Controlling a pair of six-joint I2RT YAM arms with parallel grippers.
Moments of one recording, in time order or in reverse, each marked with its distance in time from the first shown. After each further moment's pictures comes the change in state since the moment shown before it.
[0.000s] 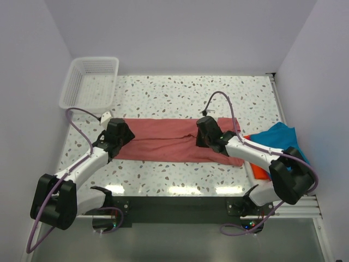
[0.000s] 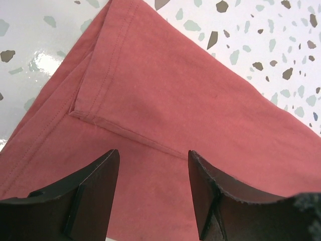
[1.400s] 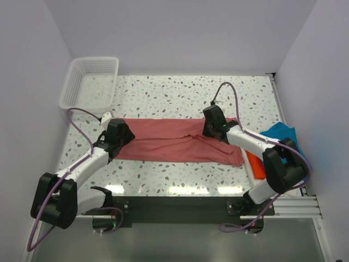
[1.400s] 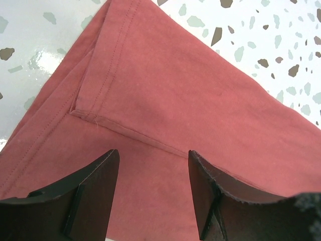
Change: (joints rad) left arm 0.001 0.011 -0.014 0.014 0.002 0.010; right arm -0.138 0.135 0.118 -0.034 0.032 -0.060
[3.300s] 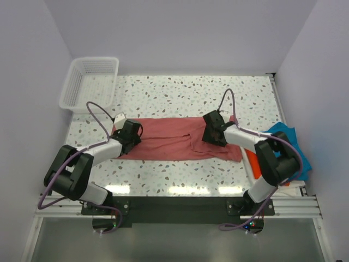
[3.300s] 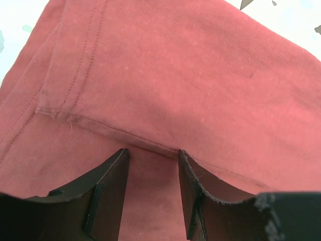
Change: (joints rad) left arm -0.109 0.286 0.063 0.047 -0.117 -0.012; right arm -0.014 0.035 -0.078 -0.111 0.048 0.162
